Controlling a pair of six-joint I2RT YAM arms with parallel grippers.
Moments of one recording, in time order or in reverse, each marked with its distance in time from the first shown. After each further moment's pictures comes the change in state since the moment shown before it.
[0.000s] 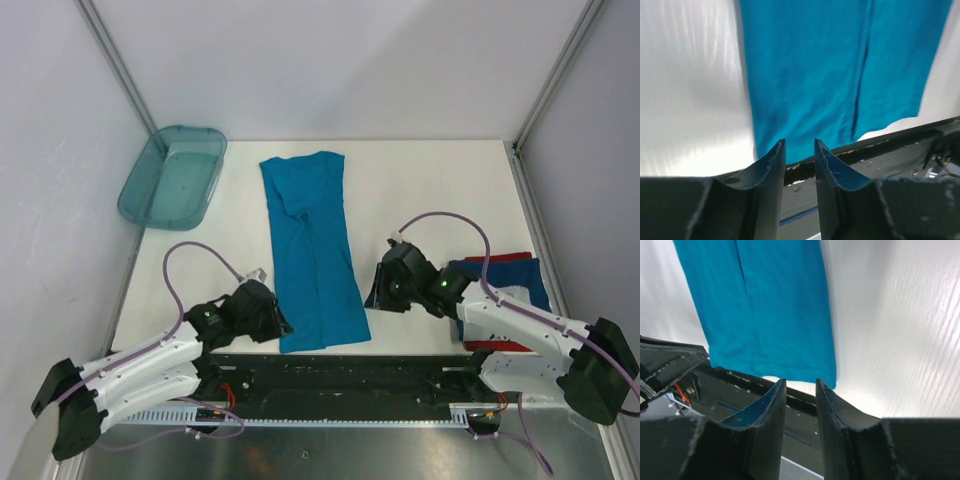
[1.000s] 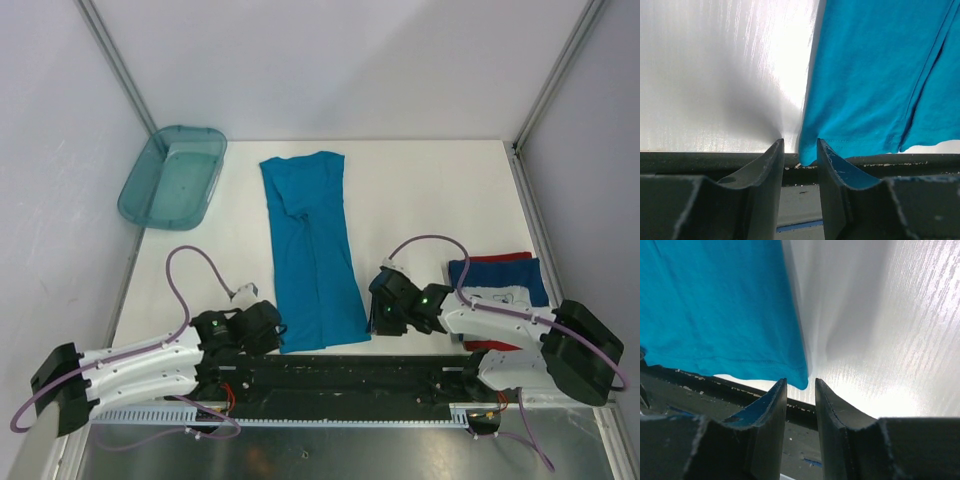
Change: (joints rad) left arm -0.264 0.003 -0.026 -0.189 -0.261 -0.312; right arm 0.126 0.077 -0.168 0.090 0.035 0.103
